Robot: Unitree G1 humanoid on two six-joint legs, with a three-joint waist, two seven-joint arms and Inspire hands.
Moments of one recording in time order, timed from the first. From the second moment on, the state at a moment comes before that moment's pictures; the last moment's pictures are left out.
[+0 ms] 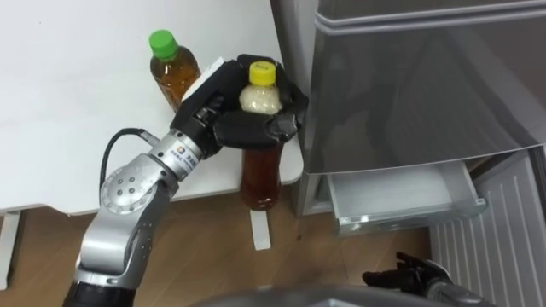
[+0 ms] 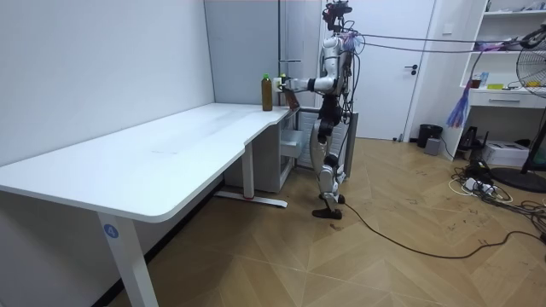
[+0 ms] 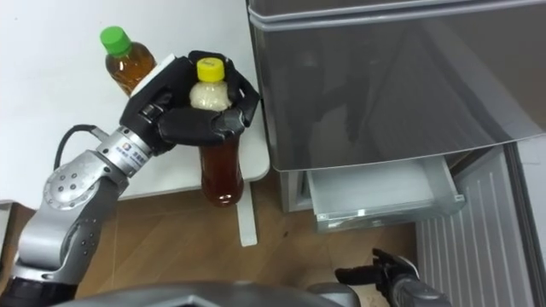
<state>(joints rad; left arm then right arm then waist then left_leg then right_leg) 0.15 0.27 -0.16 -0.23 -0.28 0.11 -0.47 0.03 -0.26 0.03 1.24 0.07 -0.01 0.16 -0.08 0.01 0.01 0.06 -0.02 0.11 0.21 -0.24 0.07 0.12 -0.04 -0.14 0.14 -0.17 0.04</state>
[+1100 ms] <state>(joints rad) 0.15 0.26 -0.30 -0.06 -0.42 0.11 -0.54 0.05 -0.23 0.27 0.82 -0.03 0.02 0.45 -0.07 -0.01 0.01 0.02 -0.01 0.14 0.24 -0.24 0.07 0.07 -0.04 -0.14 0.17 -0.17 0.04</state>
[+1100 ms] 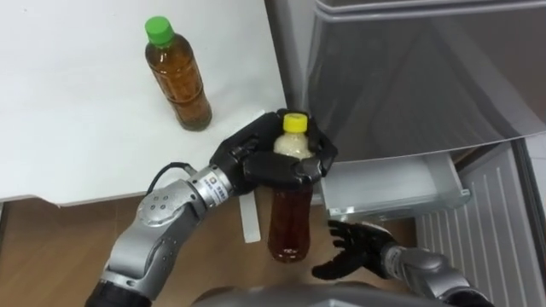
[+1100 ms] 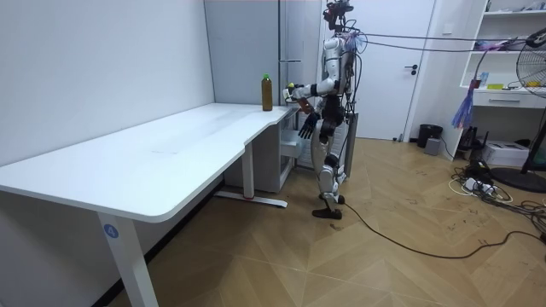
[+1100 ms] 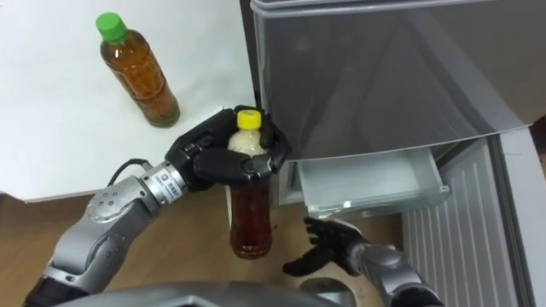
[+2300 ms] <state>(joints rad) 0.11 0.29 -0.35 -0.19 -0.30 0.02 -0.52 0.07 -0.27 0.33 0.45 0.05 0.02 0.83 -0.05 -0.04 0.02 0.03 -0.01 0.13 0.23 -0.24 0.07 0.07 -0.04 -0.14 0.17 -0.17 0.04</state>
